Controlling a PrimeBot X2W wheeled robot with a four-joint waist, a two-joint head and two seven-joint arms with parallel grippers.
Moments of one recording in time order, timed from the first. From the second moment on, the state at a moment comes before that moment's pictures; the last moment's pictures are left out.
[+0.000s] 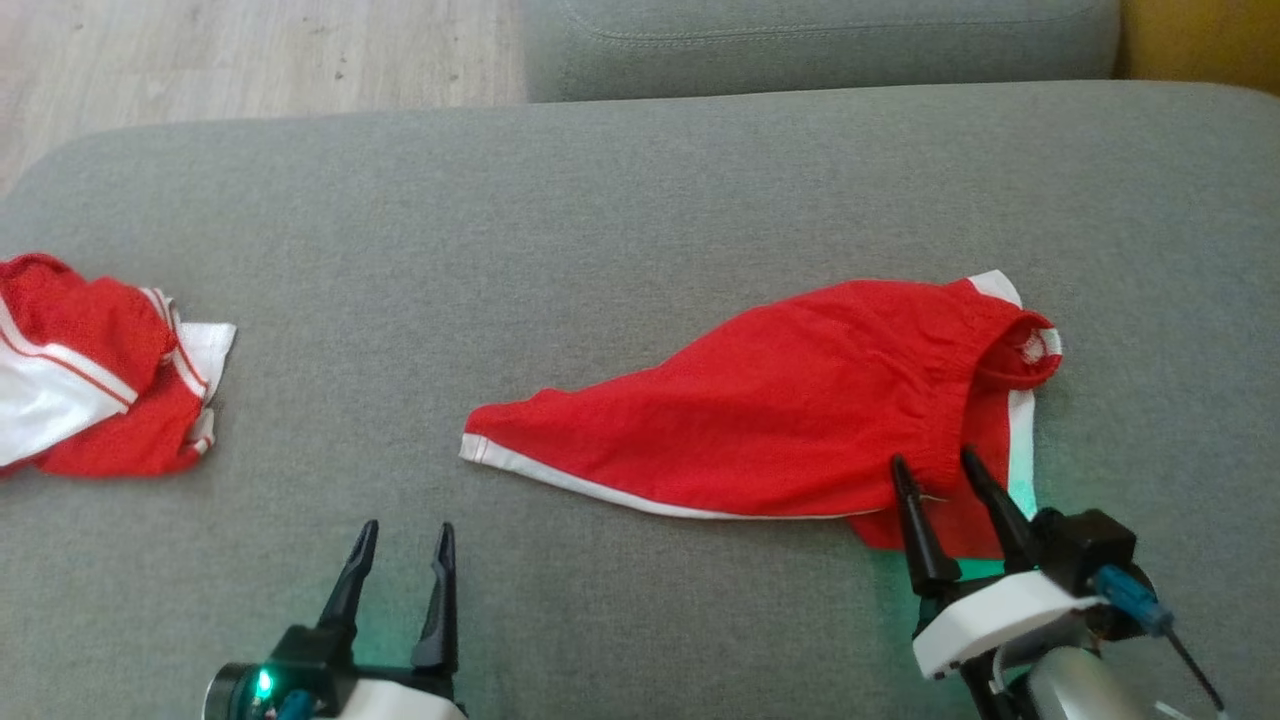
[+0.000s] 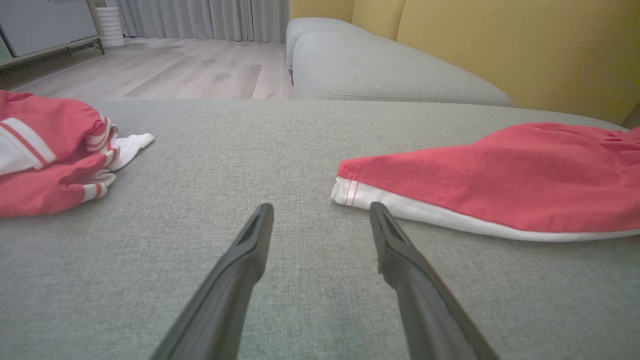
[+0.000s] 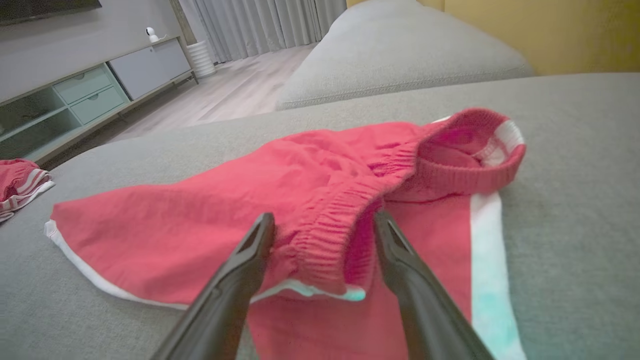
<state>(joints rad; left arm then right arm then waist) 0.03 0.05 -0.15 0.35 -0.13 -0.07 -0.26 -0.09 -0.08 0.19 0.47 0.24 0.13 -0.25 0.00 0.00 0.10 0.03</state>
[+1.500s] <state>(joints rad) 0.03 0.05 -0.16 0.37 -0.14 -0.06 -0.26 -0.12 -0.11 0.04 0.54 0.20 0.13 -0.25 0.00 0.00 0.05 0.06</state>
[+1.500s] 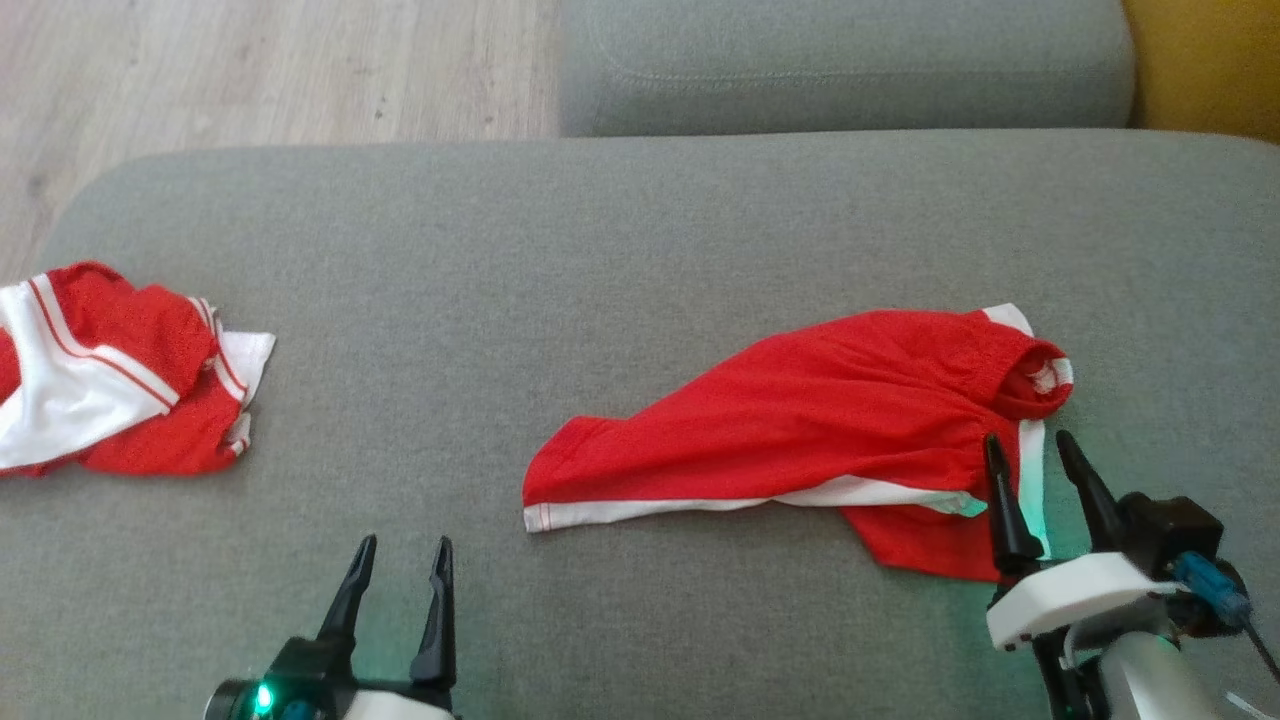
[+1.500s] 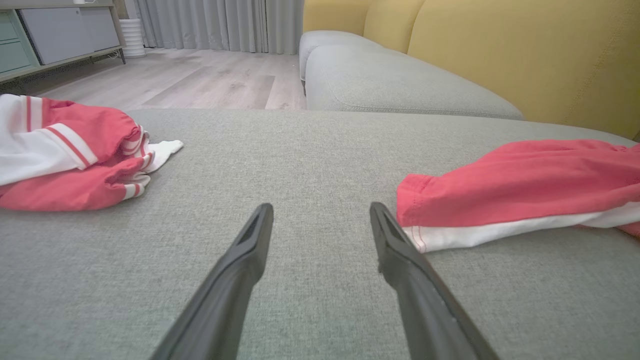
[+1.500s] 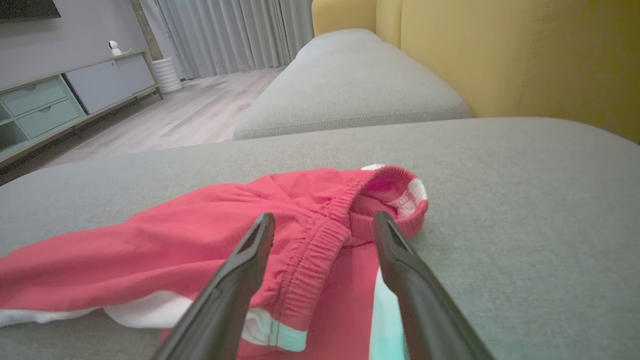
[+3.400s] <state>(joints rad) 0.02 0.05 -0.25 0.35 -0.19 -0.08 -0.26 -0.12 -0.18 0.19 0.56 0.16 0.13 -0.25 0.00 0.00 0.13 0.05</state>
